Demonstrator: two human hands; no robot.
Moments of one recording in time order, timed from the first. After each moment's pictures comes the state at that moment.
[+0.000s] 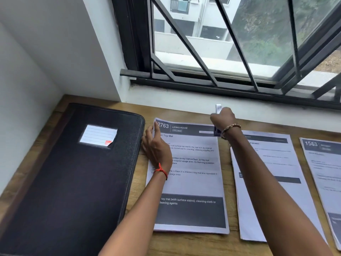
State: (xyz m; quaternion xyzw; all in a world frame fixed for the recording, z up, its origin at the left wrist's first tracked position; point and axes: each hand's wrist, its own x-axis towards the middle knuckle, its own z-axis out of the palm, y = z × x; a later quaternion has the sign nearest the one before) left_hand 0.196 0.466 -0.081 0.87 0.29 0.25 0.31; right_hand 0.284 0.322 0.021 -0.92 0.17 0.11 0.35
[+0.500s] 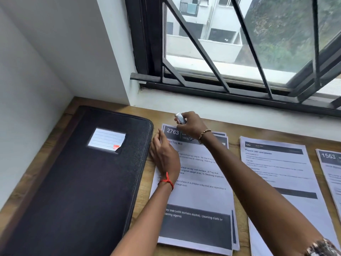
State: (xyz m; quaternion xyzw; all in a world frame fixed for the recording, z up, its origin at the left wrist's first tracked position) left_hand 0.194 0.466 -0.079 0.88 0.30 0.21 0.32; right_hand 0.291 0.409 -0.010 -0.91 -0.11 0.18 0.36
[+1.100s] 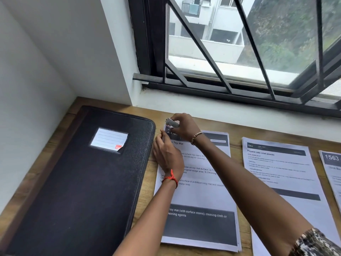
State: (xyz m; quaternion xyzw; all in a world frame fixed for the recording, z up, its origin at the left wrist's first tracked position) left_hand 0.196 0.463 -0.063 0.87 0.32 0.19 0.31; right_hand 0.287 0.428 -0.021 -0.91 -0.19 0.13 0.34
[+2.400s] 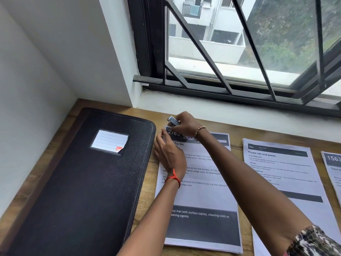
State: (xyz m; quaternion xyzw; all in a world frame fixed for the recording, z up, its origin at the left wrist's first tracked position) left_hand 0.202 0.459 -0.058 0.87 0.33 0.17 0.32; right_hand 0.304 0.429 -0.012 -0.91 -0.16 0.24 0.31
